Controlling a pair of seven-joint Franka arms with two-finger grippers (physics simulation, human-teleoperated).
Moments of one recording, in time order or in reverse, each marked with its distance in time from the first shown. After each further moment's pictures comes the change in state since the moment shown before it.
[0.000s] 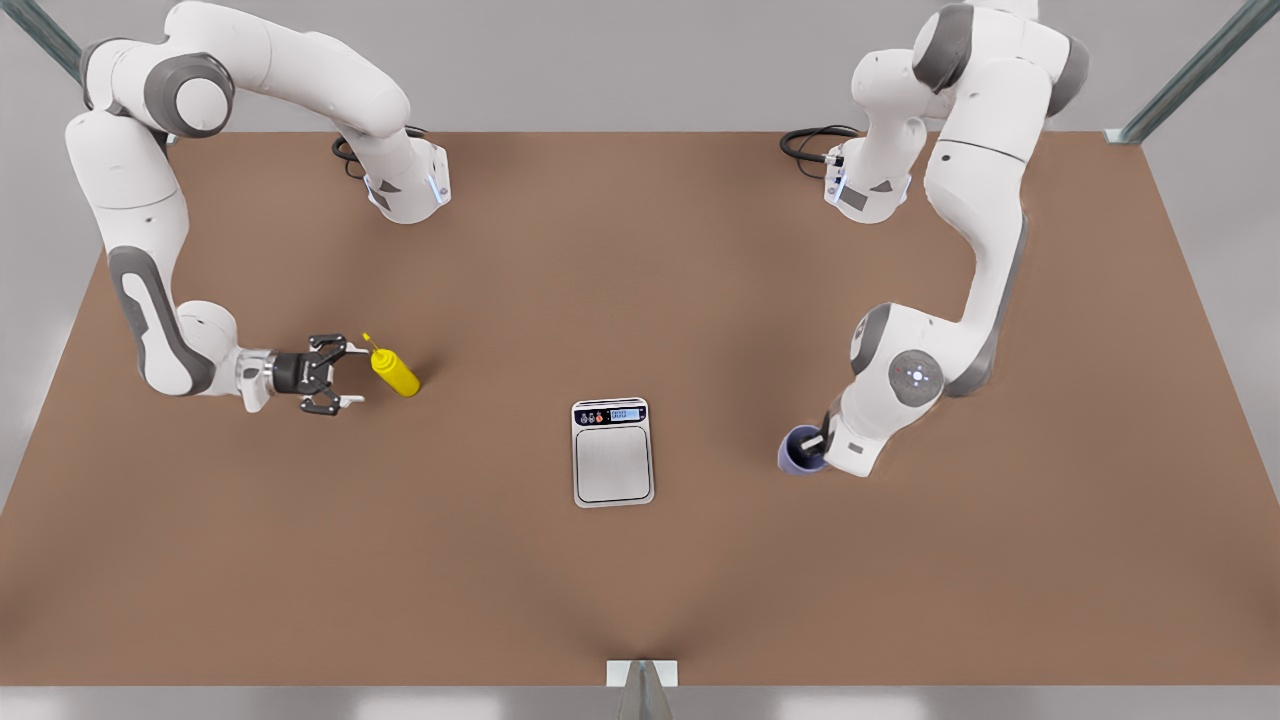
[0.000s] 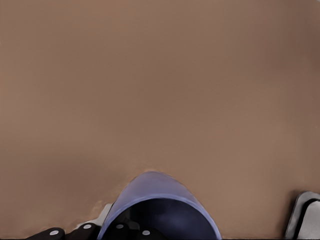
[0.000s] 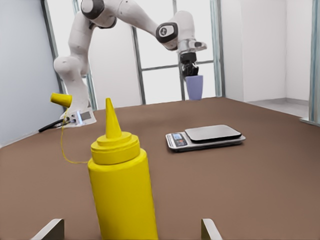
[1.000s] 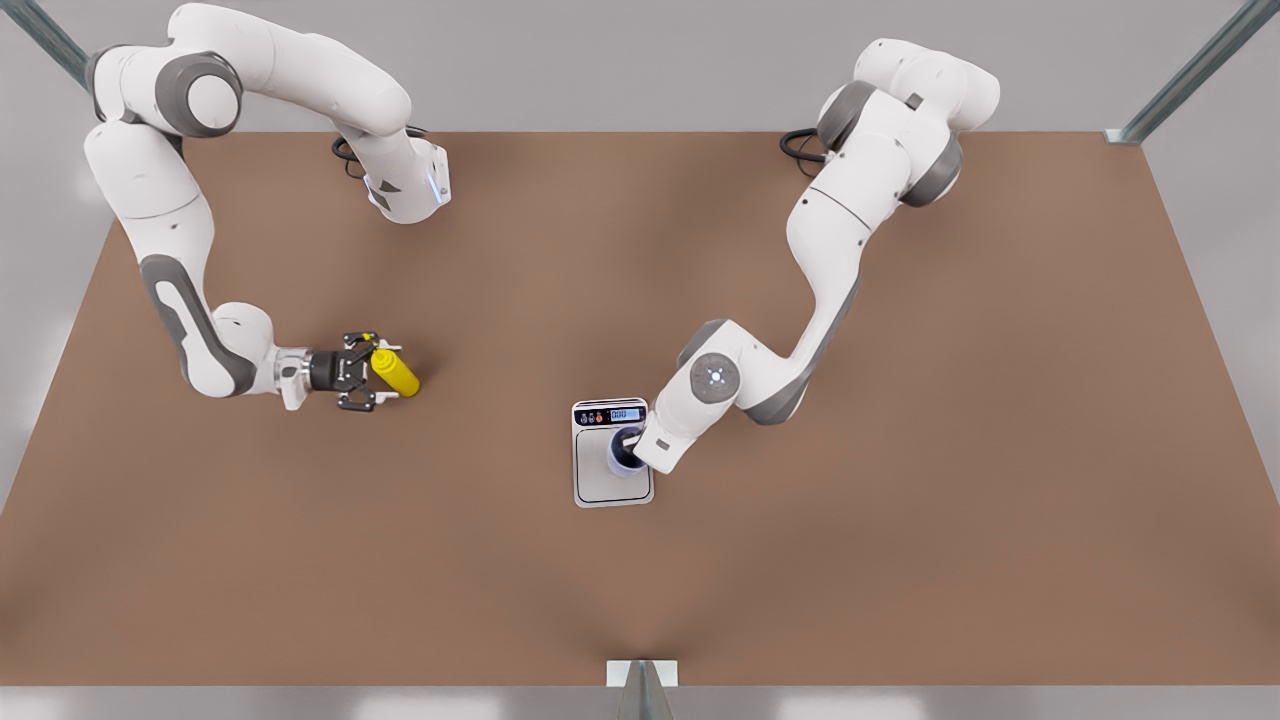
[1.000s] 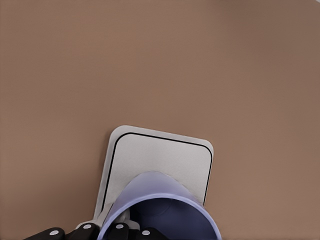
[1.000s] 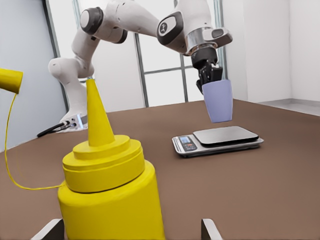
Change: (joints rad) left arm -0.353 0.405 0.012 0.515 0.008 0.039 -0.158; right arm 0.050 -0.003 0.046 -0.089 0.072 0.078 -0.025
